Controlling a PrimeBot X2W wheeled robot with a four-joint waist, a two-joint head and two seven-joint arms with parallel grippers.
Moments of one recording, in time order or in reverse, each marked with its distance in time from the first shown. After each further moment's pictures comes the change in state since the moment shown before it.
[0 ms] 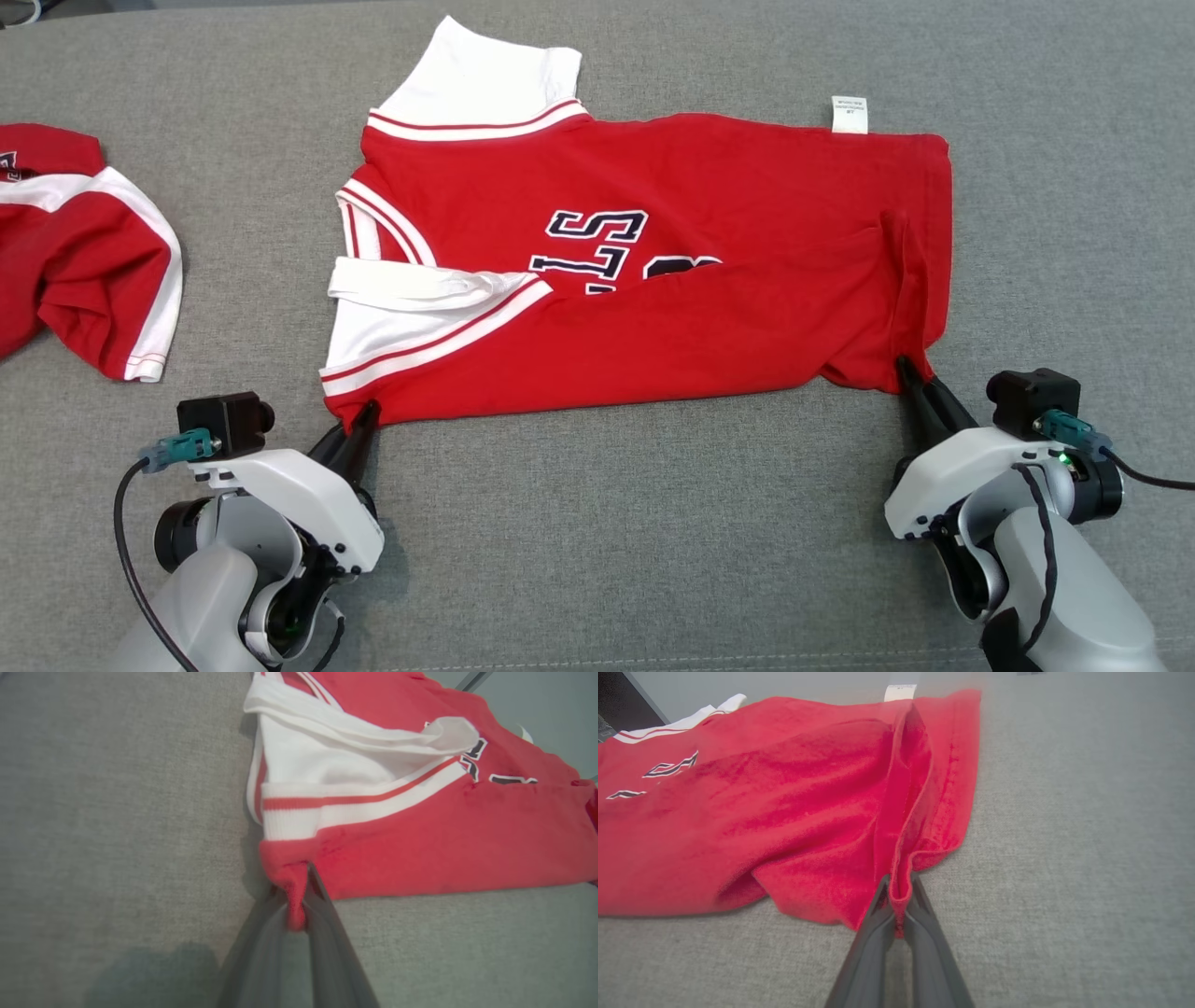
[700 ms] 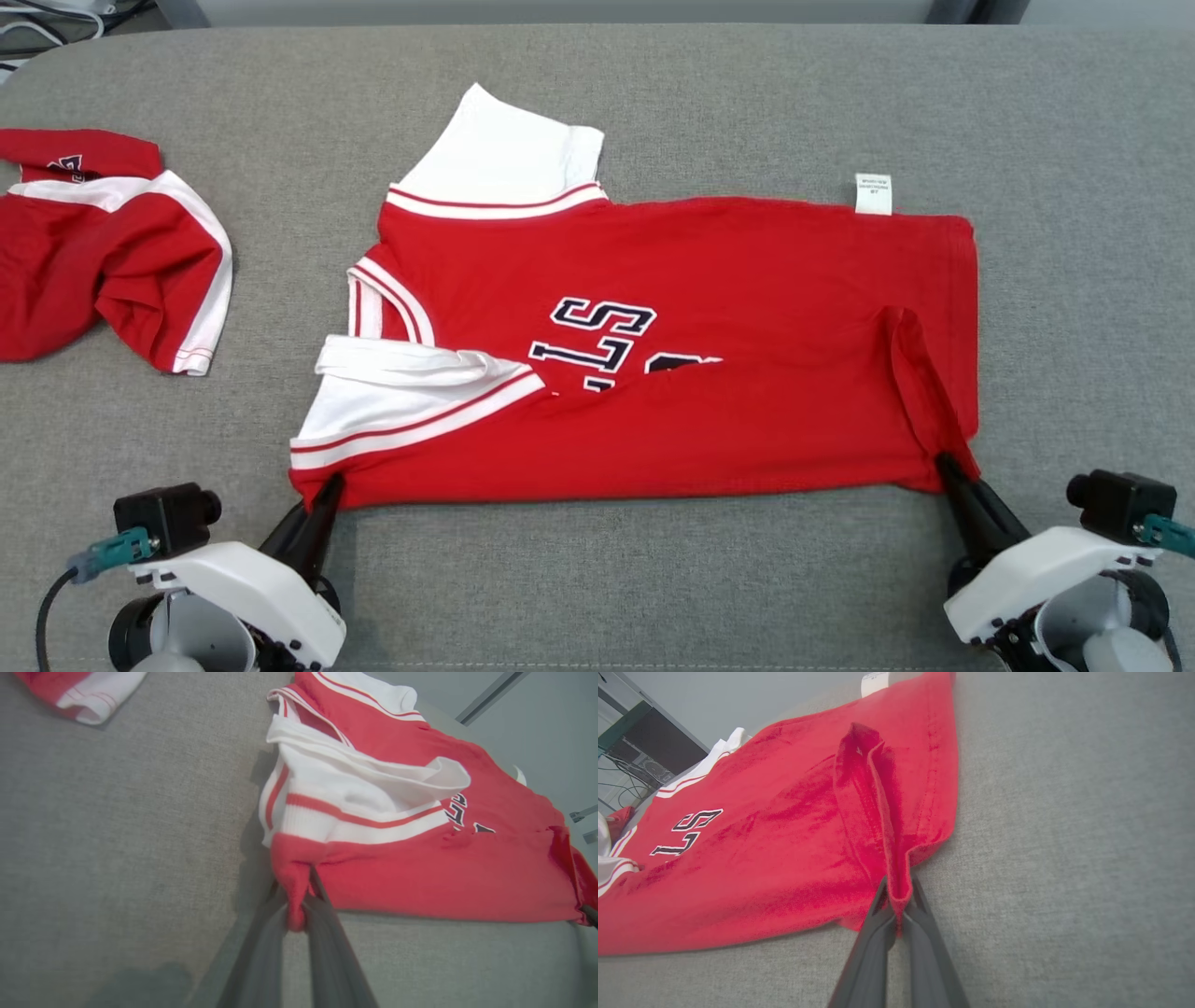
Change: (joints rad) left arm 0.252 0.099 0.075 -0.315 -0.069 0.098 0.011; right arm 0.316 -0.080 -0.019 -0.393 0.302 0.001 0.175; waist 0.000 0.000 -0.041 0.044
